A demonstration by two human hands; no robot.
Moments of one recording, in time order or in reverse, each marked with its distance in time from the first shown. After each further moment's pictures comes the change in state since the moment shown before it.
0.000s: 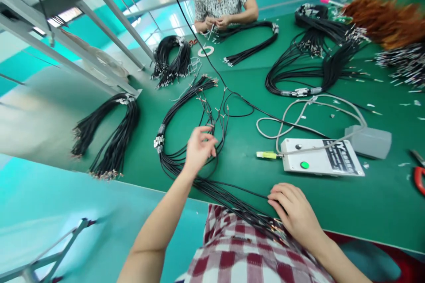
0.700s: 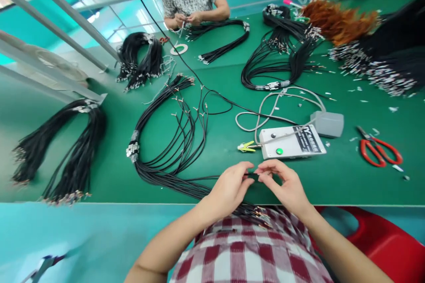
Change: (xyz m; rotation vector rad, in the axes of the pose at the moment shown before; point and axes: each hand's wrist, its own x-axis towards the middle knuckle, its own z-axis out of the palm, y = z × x) left_hand -0.102 0.035 0.088 0.323 -0.671 0.280; right_hand 0.039 -0.017 -0.036 0.701 0.183 0.494
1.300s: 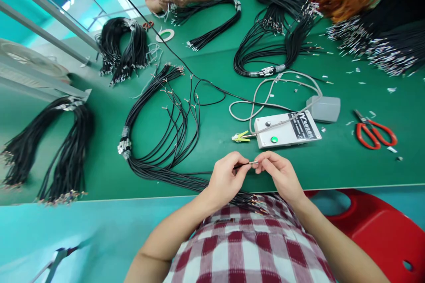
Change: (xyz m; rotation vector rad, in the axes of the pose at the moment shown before) left_hand 0.012 0.002 0.010 -0.148 0.249 -0.068; right_hand -0.008 0.011 0.004 0.385 0.032 0.166
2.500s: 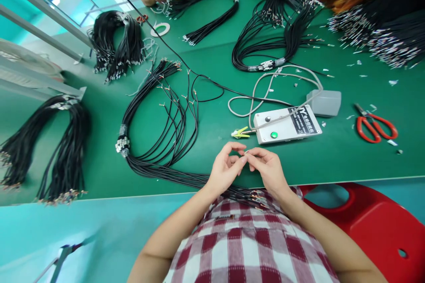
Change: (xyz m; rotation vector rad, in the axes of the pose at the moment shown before) left_hand 0.004 -0.016 0.007 -0.608 -0.054 -0.315; right_hand 0.012 0.015 0.031 0.131 0.153 0.158
